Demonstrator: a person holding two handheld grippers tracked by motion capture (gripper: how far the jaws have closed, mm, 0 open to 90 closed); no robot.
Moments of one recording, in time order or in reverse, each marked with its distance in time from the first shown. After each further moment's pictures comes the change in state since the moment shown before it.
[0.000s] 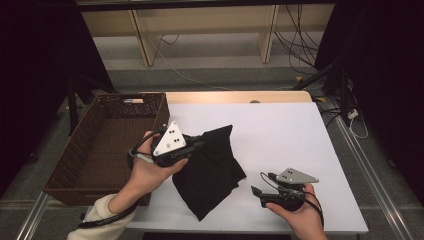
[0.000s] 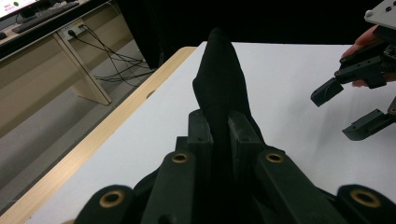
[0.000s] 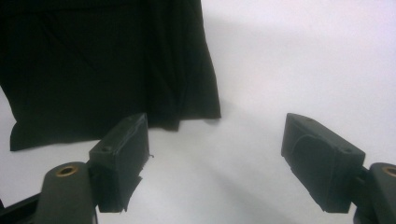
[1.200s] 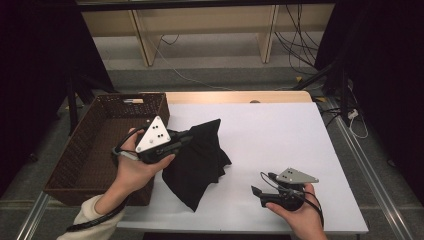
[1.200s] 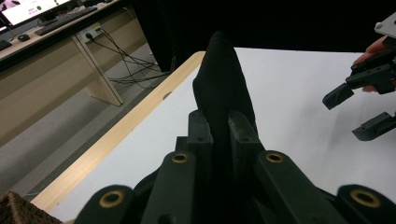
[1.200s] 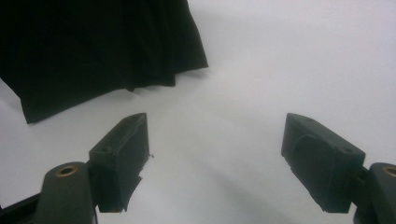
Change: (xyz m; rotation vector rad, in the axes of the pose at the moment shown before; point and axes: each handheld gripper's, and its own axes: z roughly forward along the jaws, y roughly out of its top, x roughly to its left) left arm 0.017 0.000 -0.027 -0.023 0.043 -0.023; right arm -0.001 0.000 0.000 0.004 -0.002 0.001
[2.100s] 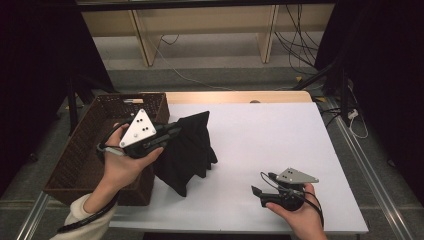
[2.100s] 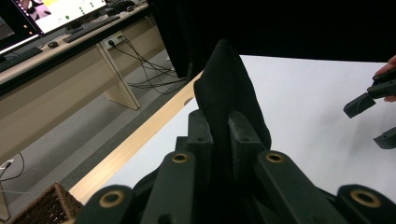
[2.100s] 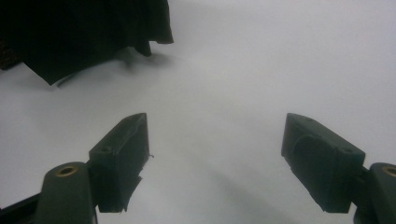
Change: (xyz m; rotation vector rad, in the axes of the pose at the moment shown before) left arm 0.017 0.006 -0.022 -0.027 0.067 -0.003; right arm 0.000 0.000 0.000 0.000 -0.002 -0.001
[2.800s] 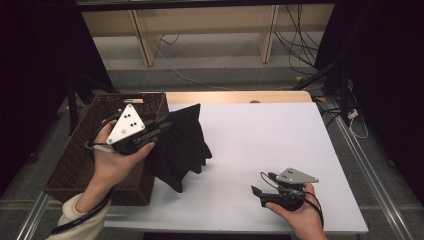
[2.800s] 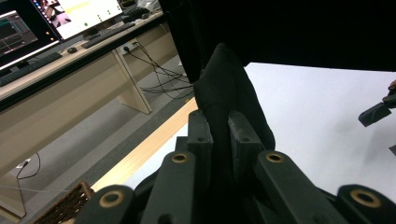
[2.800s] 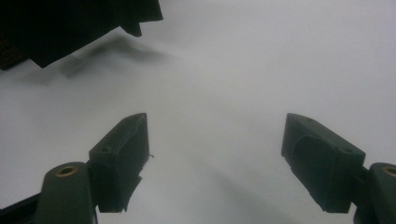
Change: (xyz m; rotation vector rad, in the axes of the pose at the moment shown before) left arm 0.013 0.004 -0.016 -0.028 0.050 -0.009; right arm 0.000 0.000 0.000 0.000 0.000 0.000
